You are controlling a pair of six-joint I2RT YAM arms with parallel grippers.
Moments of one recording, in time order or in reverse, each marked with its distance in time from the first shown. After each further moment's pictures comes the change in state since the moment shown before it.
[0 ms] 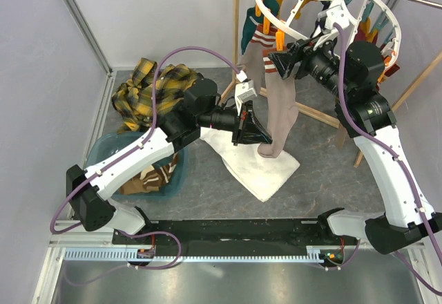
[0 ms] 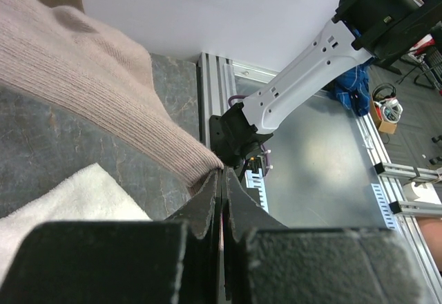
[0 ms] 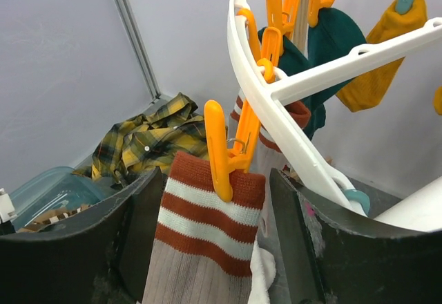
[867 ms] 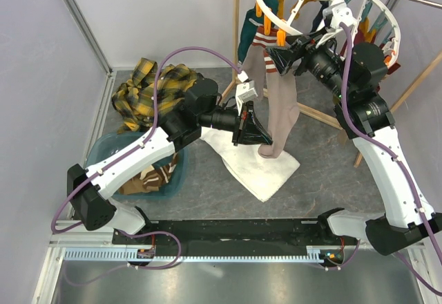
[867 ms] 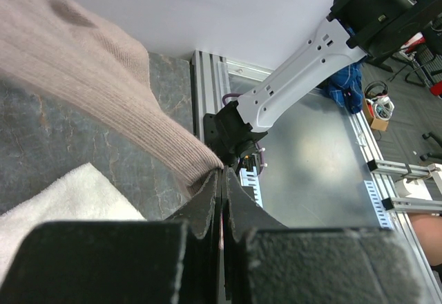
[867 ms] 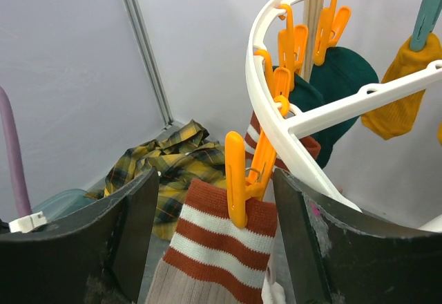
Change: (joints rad) left arm 0.000 0.010 0.004 0.000 0.021 -0.011; right arm 0.005 -0.008 -0.031 0.127 -0.022 0.034
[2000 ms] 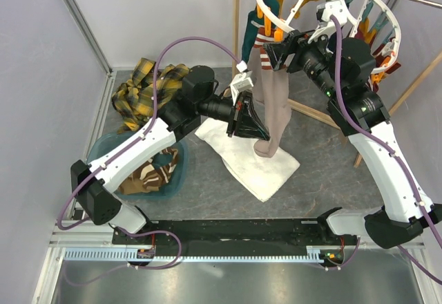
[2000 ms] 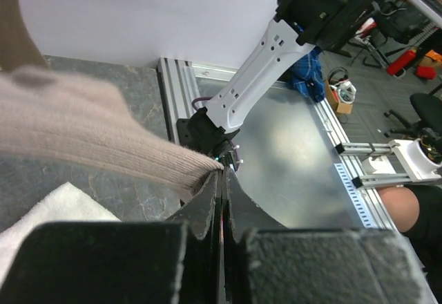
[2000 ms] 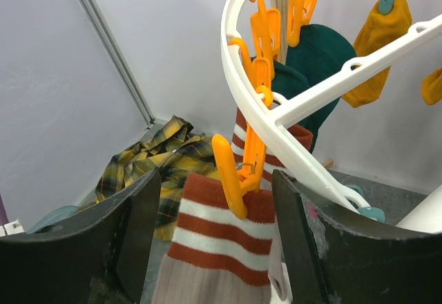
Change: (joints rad) left arm 0.055 0.053 0.096 0.002 0.200 -0.022; right arm 0.100 0.054 0.096 -0.128 0.251 0.045
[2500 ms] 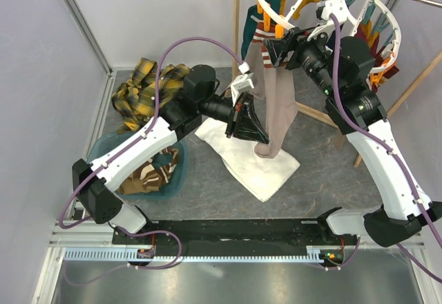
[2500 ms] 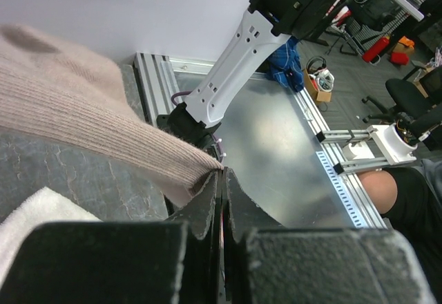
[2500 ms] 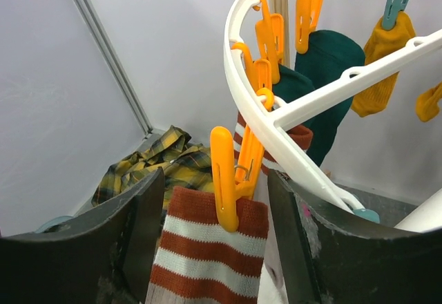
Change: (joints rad) left arm 0.006 0.016 0.016 -0.002 0.093 -0.011; right arm 0.000 0.010 -0.002 0.048 0.010 -0.010
